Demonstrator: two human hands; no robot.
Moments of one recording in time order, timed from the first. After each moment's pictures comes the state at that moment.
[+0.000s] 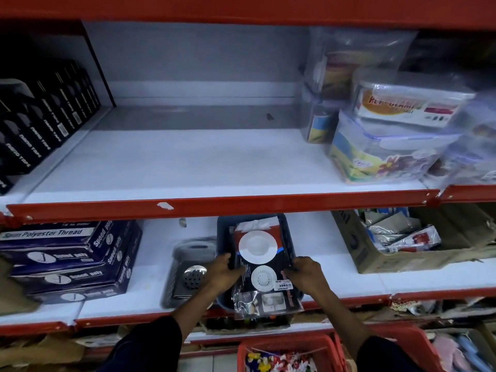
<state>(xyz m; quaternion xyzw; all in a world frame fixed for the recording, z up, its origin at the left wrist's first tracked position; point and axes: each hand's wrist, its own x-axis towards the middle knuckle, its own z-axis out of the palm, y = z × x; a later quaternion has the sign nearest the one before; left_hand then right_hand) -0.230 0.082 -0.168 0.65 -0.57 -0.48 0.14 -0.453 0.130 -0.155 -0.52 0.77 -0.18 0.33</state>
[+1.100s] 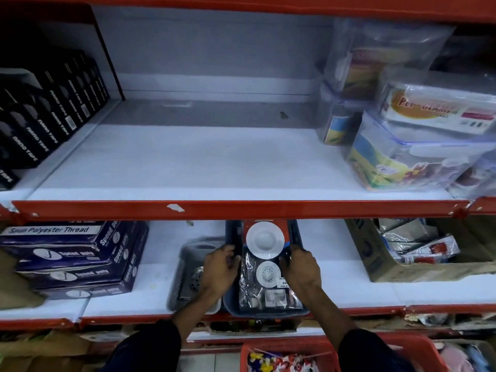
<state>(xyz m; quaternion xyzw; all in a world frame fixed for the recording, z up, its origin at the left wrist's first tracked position) -0.208 0.072 -0.164 0.62 -0.68 -0.29 0.26 -0.418 0.094 -0.172 -0.58 0.78 -0.17 0.14</state>
